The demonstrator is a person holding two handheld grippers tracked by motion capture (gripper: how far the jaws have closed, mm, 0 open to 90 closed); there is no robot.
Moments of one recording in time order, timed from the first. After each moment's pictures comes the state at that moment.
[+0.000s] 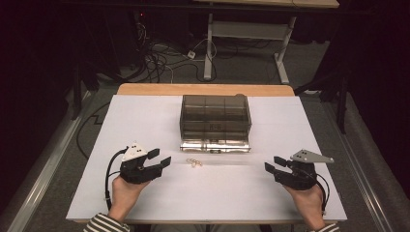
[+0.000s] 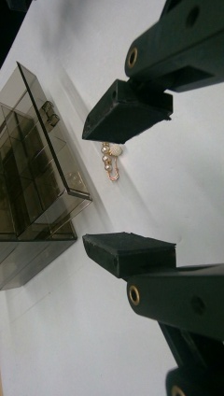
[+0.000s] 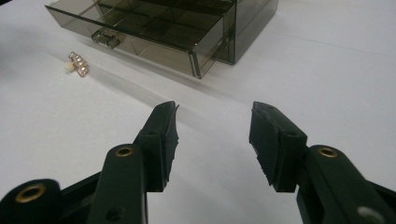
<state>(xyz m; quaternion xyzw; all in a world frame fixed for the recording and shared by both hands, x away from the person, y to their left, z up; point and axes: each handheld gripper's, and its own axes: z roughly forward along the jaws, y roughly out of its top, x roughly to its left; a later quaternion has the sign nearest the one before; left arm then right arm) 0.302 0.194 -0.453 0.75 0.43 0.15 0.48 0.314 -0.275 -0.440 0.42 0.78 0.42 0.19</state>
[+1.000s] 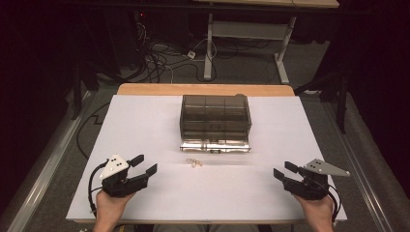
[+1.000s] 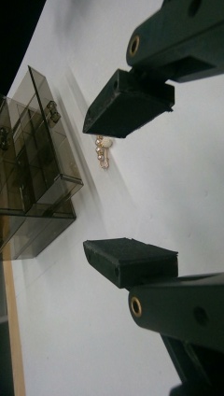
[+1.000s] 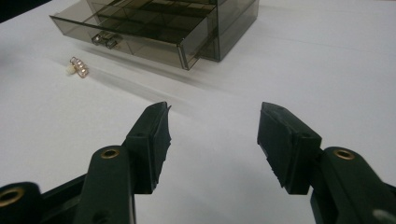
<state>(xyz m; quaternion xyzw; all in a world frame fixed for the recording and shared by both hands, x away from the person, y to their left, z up) 0.263 0.225 -0.458 0.72 0.43 0.19 0.50 0.289 -0.299 -0.443 0.43 0.76 0.44 0.21</state>
